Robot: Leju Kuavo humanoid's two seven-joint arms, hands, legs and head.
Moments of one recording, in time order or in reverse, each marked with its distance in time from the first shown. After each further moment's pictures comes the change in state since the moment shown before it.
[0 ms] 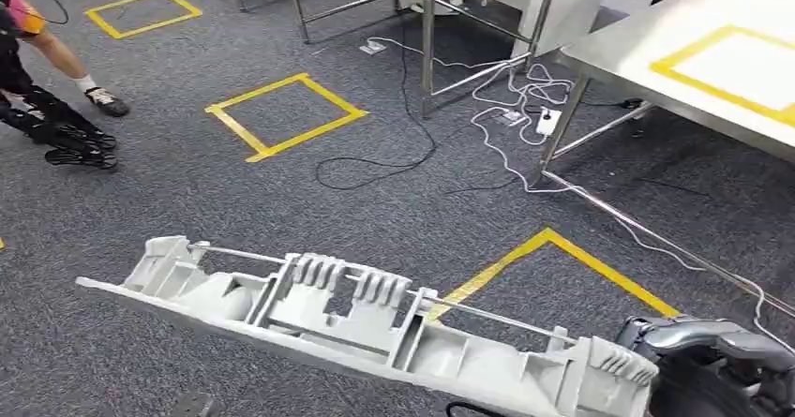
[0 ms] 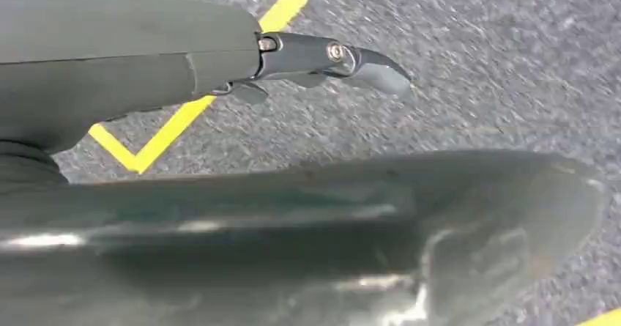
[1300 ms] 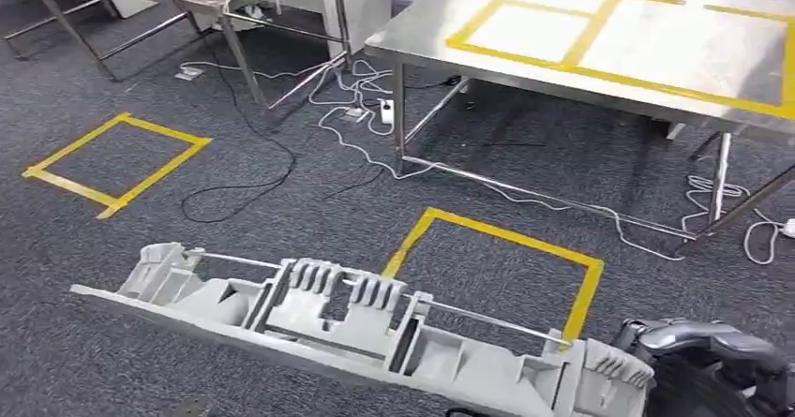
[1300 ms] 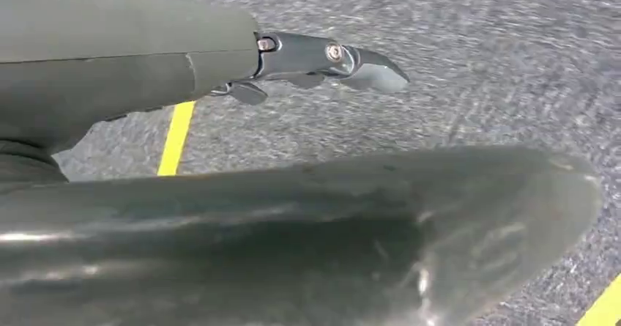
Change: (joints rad) left arm 0.003 0.007 -0.008 0.001 -0.003 -0.003 0.007; right arm 0.007 -0.010 0.027 -0.001 0.008 -0.031 0.011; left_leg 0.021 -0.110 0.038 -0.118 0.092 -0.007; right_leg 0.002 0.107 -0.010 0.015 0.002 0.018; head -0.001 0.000
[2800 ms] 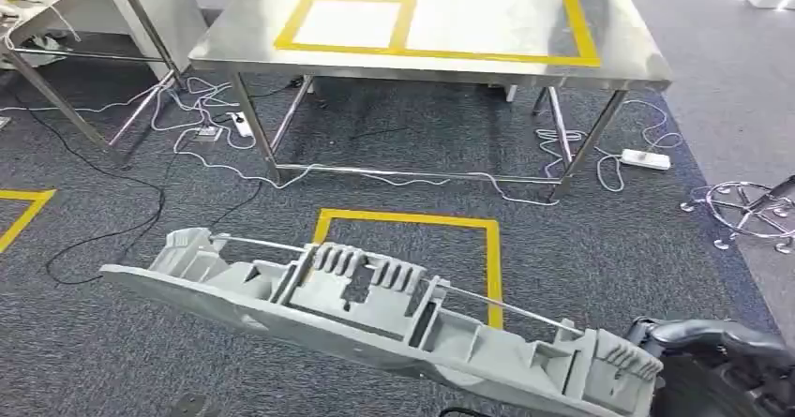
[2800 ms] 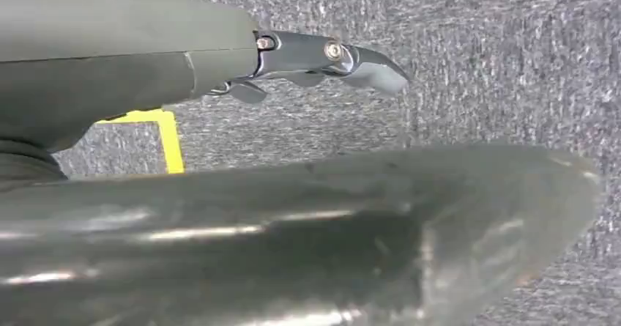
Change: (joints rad) left arm 0.001 -0.002 -0.001 0.002 -0.006 -0.010 0.023; right arm 0.009 -0.006 -0.002 -0.001 0.008 -0.049 0.012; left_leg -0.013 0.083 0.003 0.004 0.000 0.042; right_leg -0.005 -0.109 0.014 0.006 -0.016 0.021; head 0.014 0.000
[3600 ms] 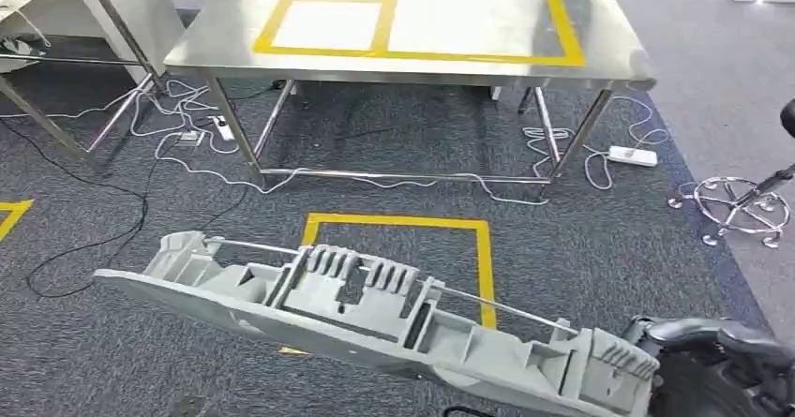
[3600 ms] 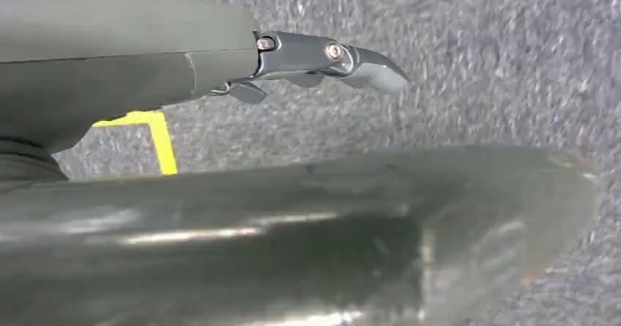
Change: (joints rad) left arm -0.001 0.000 0.000 0.000 0.000 -0.001 0.000; right arm 0.003 -0.001 0.000 -0.005 0.006 -0.004 0.002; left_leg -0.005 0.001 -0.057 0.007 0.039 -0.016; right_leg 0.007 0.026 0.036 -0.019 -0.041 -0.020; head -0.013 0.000
